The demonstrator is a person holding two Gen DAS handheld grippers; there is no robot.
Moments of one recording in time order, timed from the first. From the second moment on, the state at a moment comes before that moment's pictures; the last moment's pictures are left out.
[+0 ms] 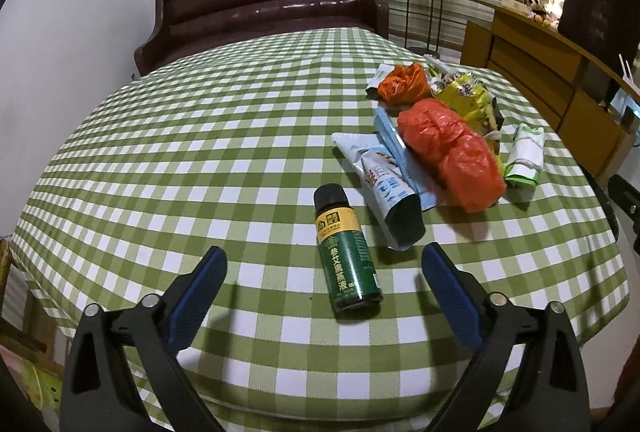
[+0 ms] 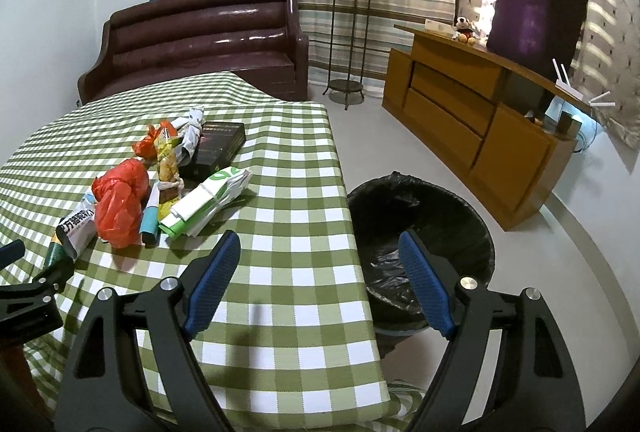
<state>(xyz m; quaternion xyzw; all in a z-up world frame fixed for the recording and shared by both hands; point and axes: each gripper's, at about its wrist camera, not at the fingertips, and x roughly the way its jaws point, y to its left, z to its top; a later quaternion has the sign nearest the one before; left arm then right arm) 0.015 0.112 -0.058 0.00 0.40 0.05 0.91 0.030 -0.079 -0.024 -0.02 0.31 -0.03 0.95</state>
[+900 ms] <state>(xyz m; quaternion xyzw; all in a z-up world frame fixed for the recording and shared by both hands) 0.018 0.125 -0.058 0.00 0.41 0.00 0.91 0.038 -0.073 -0.032 -0.02 0.32 -0.03 0.95</state>
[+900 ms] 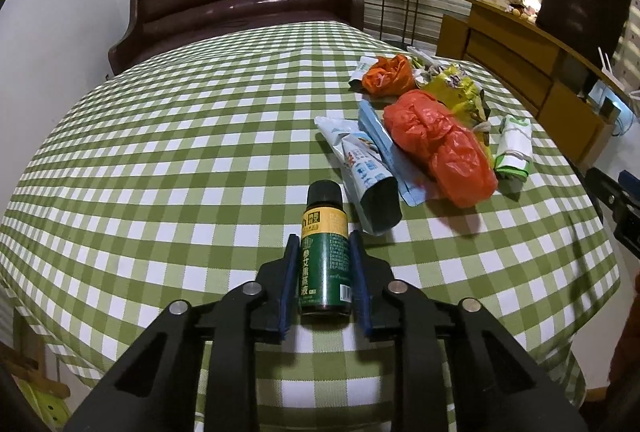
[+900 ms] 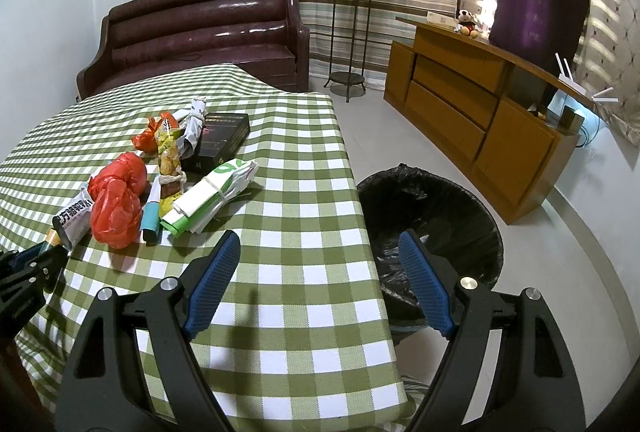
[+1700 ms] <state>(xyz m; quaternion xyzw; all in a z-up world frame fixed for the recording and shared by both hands) 0.025 0.152 -0.042 0.00 0.38 0.02 0.92 0.047 -0.030 -0.016 -0.03 0.31 0.01 0.95</state>
